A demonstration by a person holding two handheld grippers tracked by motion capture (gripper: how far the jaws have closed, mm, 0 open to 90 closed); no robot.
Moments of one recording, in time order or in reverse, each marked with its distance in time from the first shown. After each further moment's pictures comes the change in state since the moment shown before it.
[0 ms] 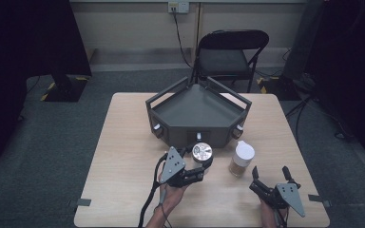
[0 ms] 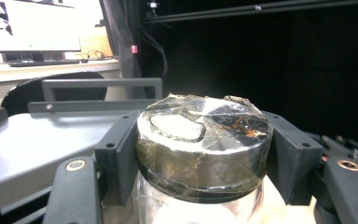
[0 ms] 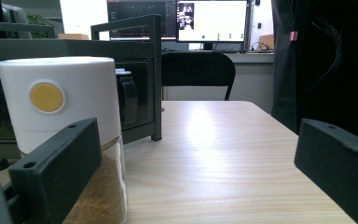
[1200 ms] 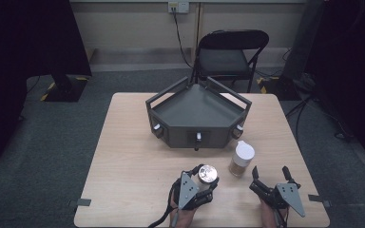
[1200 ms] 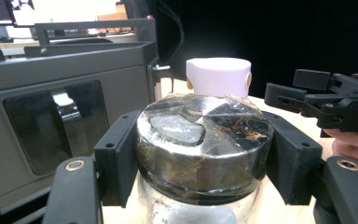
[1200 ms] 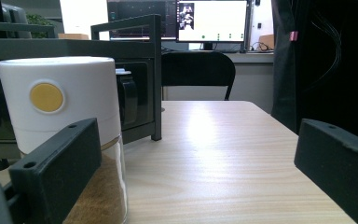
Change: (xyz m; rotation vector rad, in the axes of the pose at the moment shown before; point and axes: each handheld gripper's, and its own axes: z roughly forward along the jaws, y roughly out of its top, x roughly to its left) left arm -0.066 -0.053 -0.003 0.091 0.096 0.035; right arm 0.000 0.000 0.000 0.001 0.000 0.000
